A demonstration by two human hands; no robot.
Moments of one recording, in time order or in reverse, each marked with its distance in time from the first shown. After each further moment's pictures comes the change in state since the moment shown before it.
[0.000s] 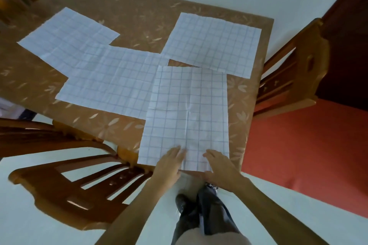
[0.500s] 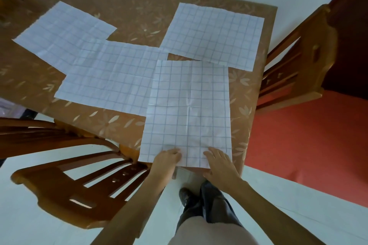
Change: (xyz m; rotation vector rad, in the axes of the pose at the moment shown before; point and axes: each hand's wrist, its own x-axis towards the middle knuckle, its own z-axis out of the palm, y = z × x) left_hand 0.011 -0.026 0.013 0.135 -0.116 -0.007; right_hand -0.001 -0.006 0.022 -0.073 0.080 0.035
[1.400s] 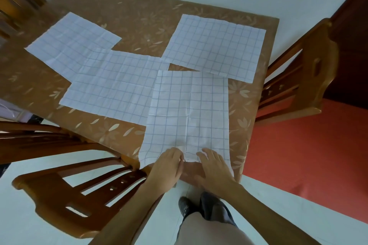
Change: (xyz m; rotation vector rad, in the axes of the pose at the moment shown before) left_hand -0.005 0.028 -0.041 -0.258 0.410 0.058; right_hand 0.014 -0.005 -0.036 0.083 0.058 -0.081
